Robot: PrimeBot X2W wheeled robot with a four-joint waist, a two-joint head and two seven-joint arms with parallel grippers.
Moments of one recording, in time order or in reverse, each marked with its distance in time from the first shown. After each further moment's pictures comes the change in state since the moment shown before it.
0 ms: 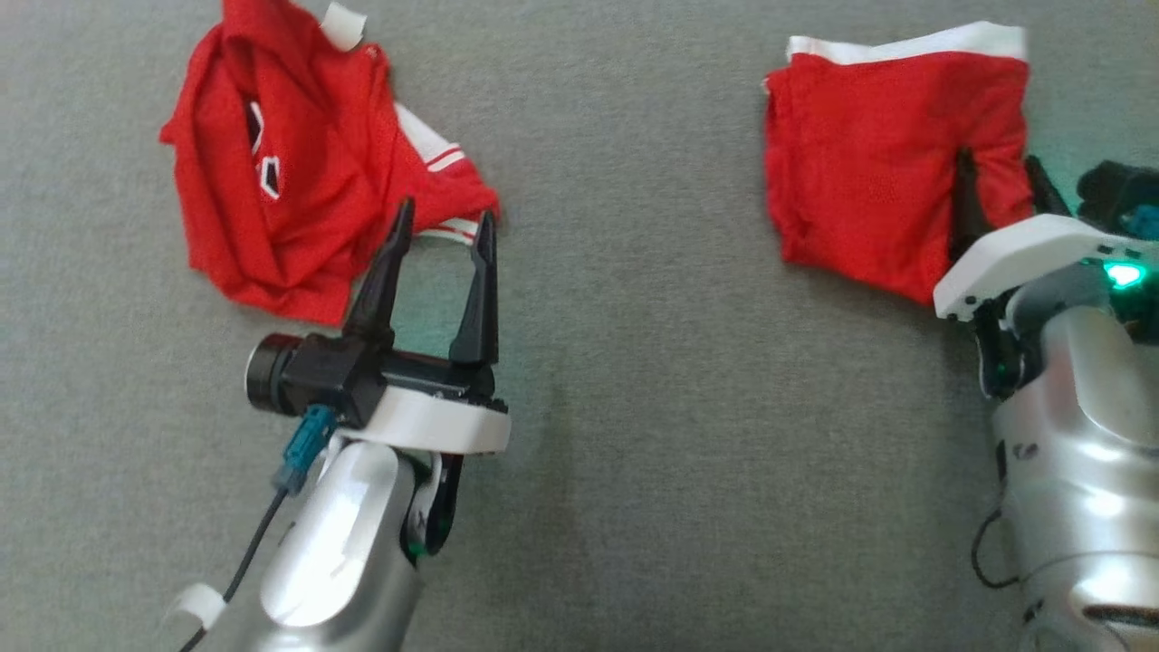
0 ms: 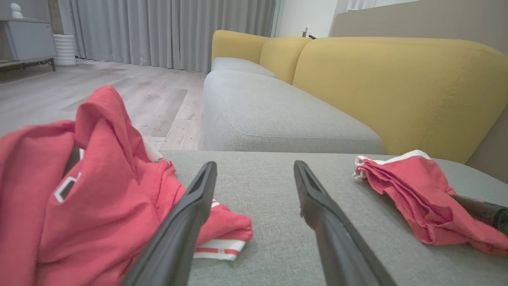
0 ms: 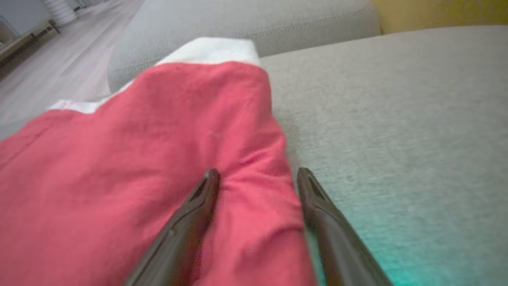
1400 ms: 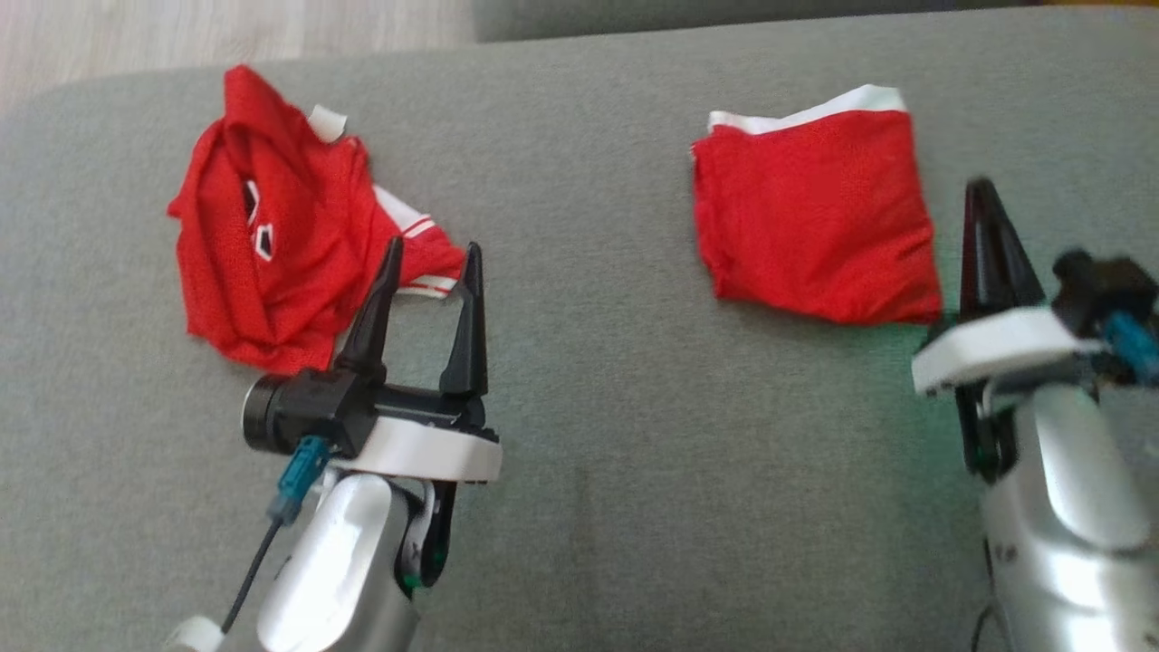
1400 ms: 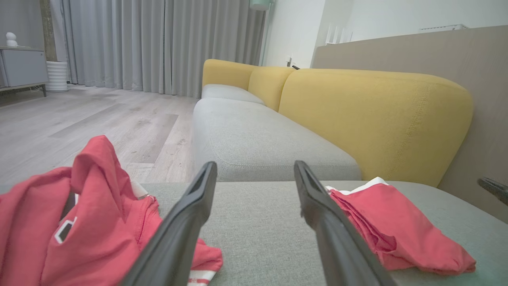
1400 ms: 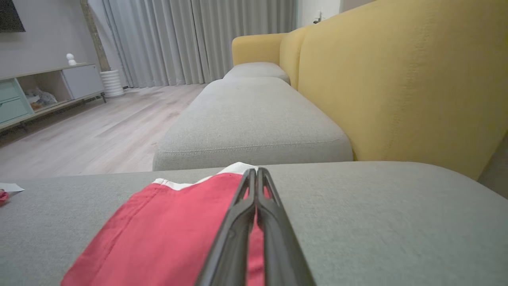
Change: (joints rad) left arm 0.046 0.000 0.011 -0.001 -0.012 0.015 0.000; right arm 0.182 0.000 0.144 -0.218 -0.026 0.000 -0.212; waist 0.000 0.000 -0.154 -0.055
